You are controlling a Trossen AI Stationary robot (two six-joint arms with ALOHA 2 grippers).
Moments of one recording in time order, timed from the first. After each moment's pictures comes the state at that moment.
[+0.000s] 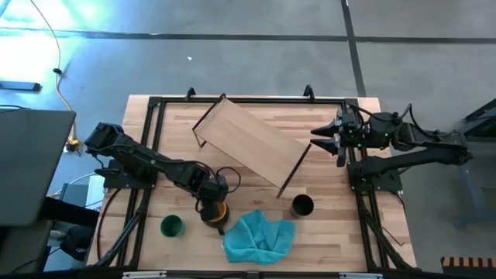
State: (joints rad) left arm -0.24 1.59 1.14 -0.87 0.00 -0.65; right arm 0.01 0.67 0.89 -0.39 0.12 0.29
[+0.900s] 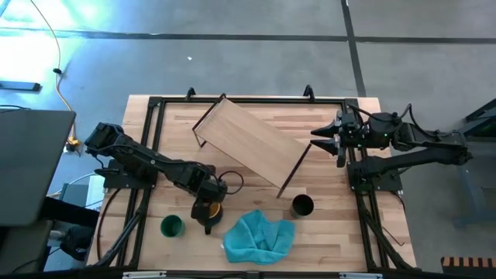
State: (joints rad) left arm -0.24 1.59 1.14 -0.92 -0.03 -0.27; right arm 0.01 0.67 0.89 -0.41 0.12 0.29
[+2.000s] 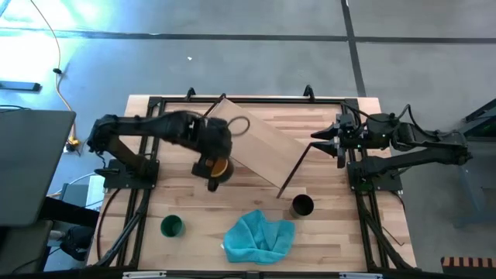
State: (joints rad) left arm 0.06 1.58 1.71 -1.33 -0.19 0.31; right arm 0.01 0.67 0.89 -0.45 0.09 0.37
